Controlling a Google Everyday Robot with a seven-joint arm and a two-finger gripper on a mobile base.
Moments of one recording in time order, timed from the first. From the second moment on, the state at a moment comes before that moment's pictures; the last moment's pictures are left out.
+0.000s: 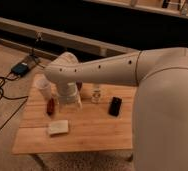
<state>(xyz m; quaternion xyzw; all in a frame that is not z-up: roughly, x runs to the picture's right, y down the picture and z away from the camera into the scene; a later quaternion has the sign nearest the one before) -0.107 0.104 0.703 -0.26 0.23 0.64 0.68</state>
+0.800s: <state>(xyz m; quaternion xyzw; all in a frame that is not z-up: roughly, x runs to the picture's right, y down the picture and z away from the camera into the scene) -0.107 0.104 0.703 -0.26 0.23 0.64 0.68</state>
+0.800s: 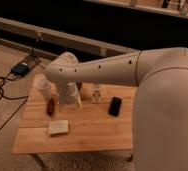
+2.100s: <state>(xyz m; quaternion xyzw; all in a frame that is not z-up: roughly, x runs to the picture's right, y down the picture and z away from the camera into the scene) -0.104 0.052 0.774 -0.24 0.22 0.55 0.77</state>
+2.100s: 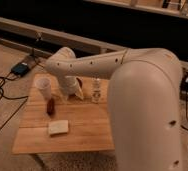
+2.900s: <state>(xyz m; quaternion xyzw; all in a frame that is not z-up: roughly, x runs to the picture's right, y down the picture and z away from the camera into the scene) -0.134 0.017 0.874 -0.25 0.14 0.44 0.85</state>
